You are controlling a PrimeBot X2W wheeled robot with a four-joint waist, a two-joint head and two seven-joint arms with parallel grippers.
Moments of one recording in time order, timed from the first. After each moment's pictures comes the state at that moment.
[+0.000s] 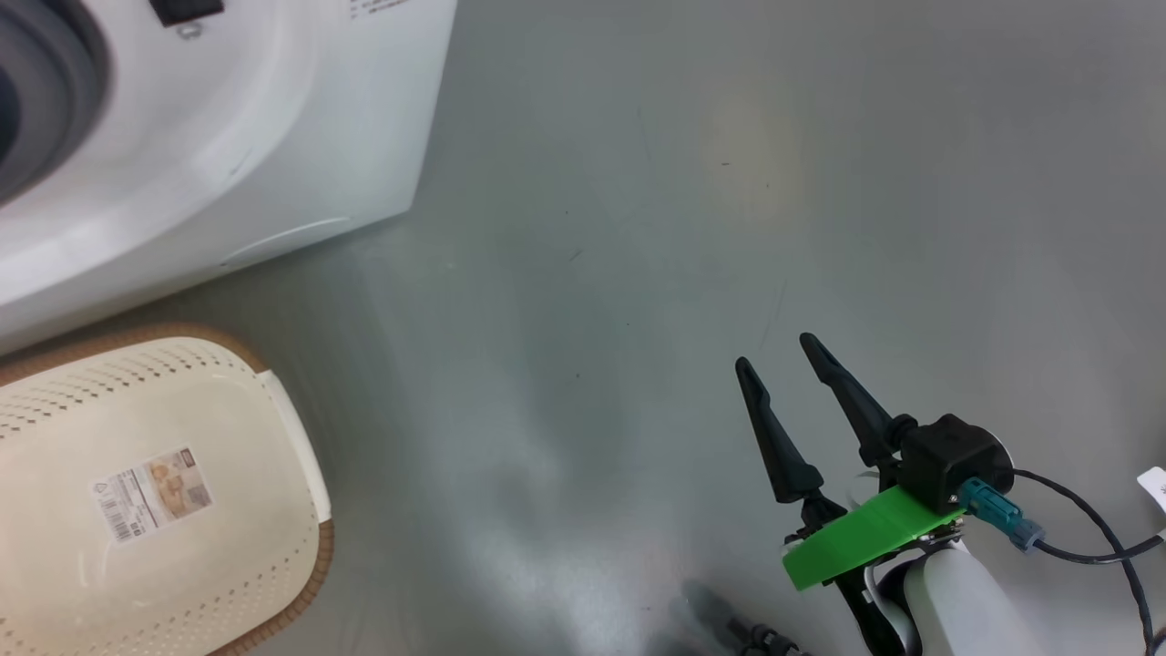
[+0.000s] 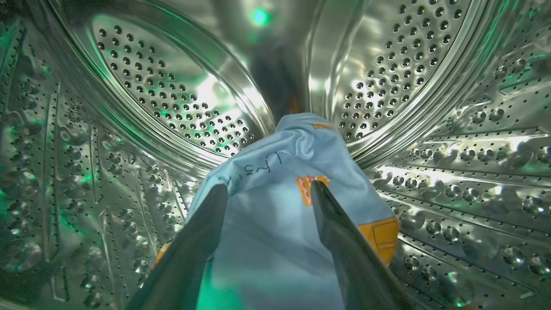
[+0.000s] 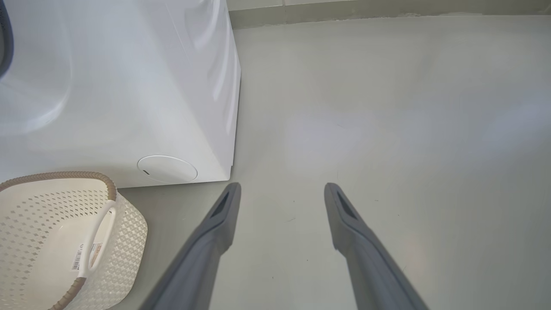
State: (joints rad) left arm -1.33 0.37 0.06 1.08 -0.06 0.10 -0.26; right arm -0.25 -0.04 0.17 0.19 0.19 0.13 -0.25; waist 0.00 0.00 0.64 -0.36
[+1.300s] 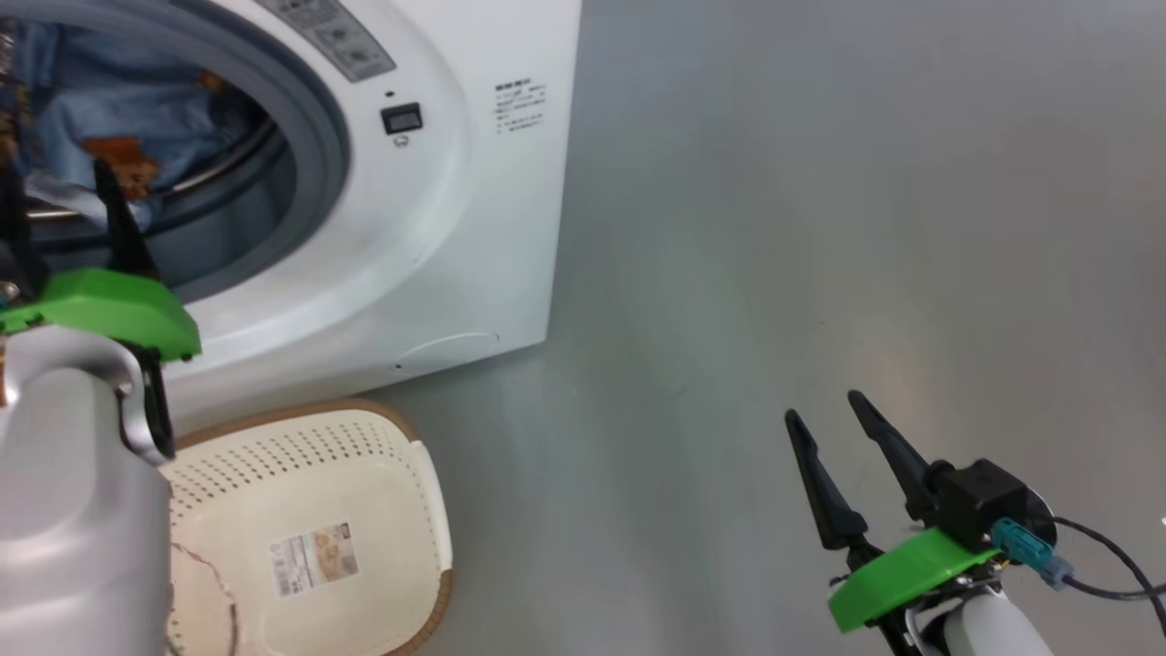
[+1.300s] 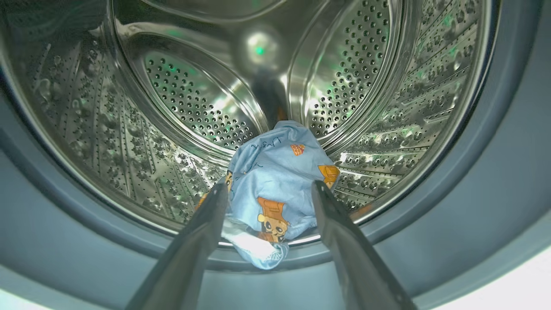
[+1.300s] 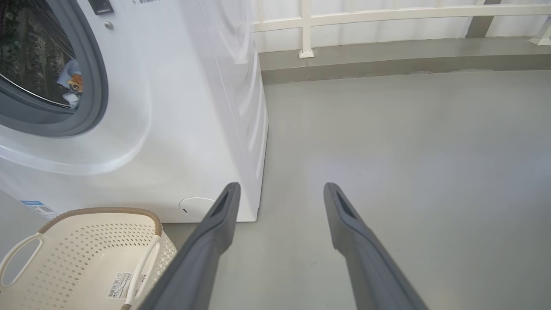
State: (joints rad) left arm -0.82 0.15 0.07 0.82 -0.12 0.07 -0.26; right arm -0.18 -0.08 0.12 0.24 0.19 0.13 -0.25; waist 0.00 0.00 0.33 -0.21
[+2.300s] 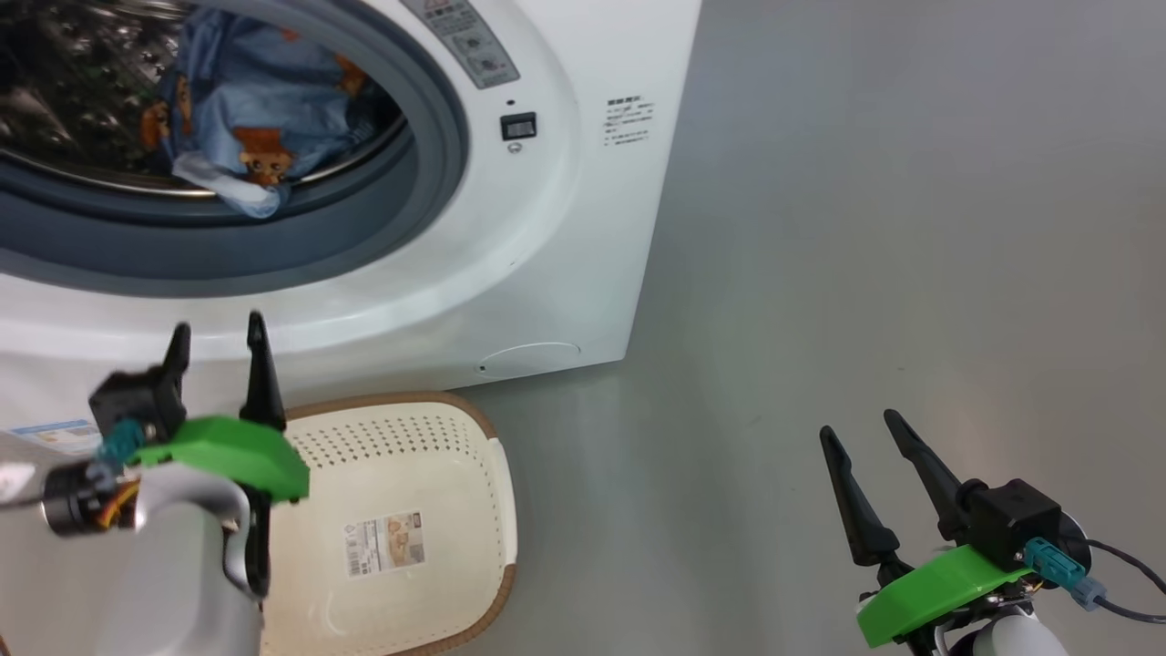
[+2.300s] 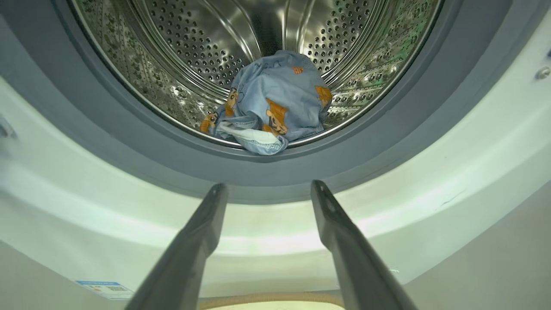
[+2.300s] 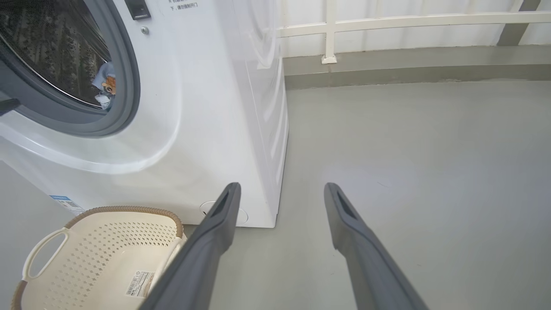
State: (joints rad) left arm -0.59 0.06 0.03 0.75 -0.15 -0.04 -0.26; right arm -0.12 -0.10 0.07 0.22 0.19 0.13 -0.25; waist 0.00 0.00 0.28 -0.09
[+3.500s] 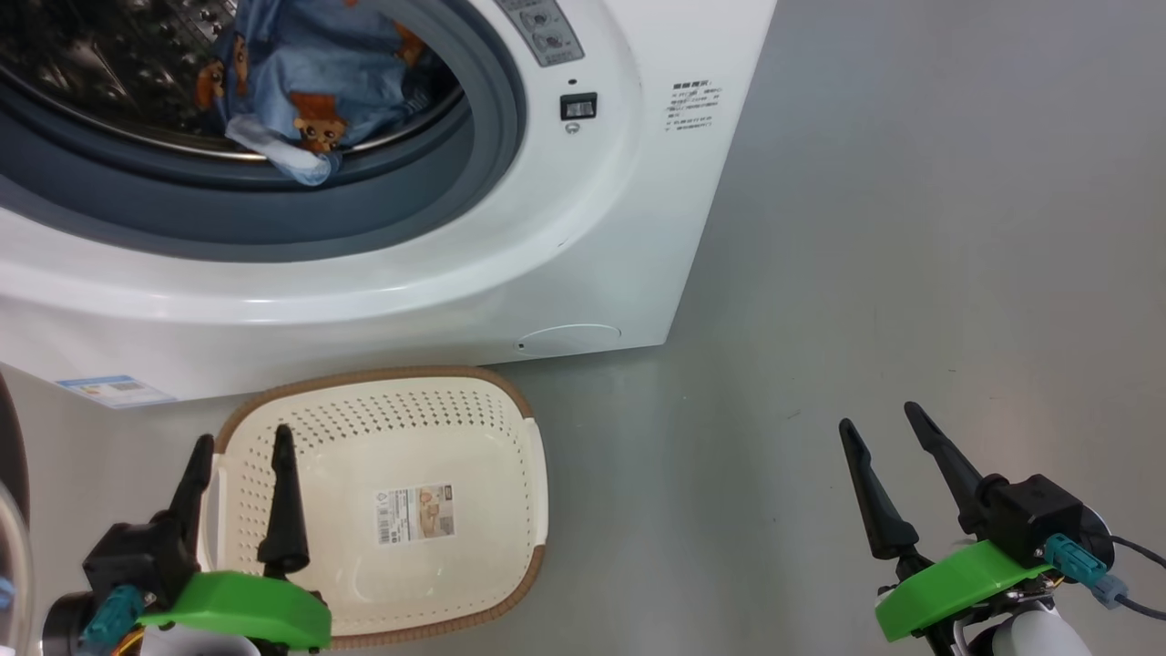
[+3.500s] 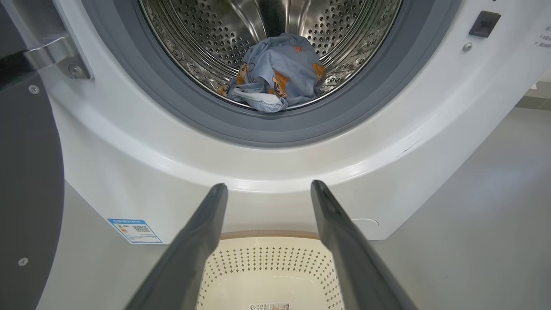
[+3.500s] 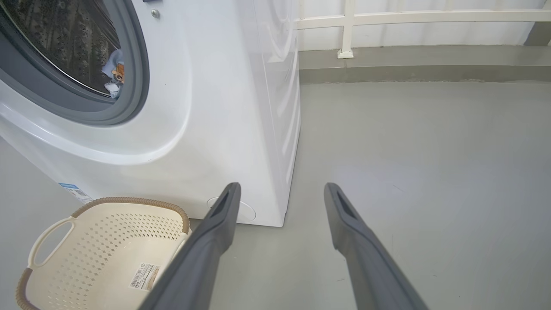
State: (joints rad) left arm -0.07 0.05 -0.03 0.03 -0.23 0.01 -0.06; right arm -0.12 -0.13 0.06 0.20 0.19 0.13 -0.25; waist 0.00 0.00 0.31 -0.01
